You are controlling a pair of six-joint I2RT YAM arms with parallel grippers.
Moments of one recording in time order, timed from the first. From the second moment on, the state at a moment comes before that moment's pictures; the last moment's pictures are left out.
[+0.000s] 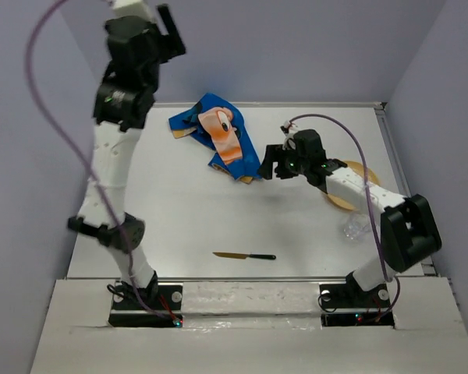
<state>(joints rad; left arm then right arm) -0.40 1.94 2.64 -0.78 -0.39 -0.24 0.44 1.49 1.02 -0.10 -0.29 0.39</state>
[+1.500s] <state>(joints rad) -0.13 1.42 0.80 0.35 -0.18 -0.81 0.74 2.18 1.69 -0.43 0.30 0.13</state>
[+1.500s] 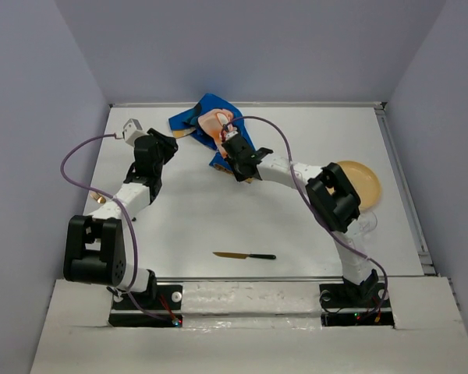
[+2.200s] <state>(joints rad) -0.17 1.28 0.73 0.34 -0.21 -0.81 0.82 1.58 1.53 -0.47 0.55 -0.06</state>
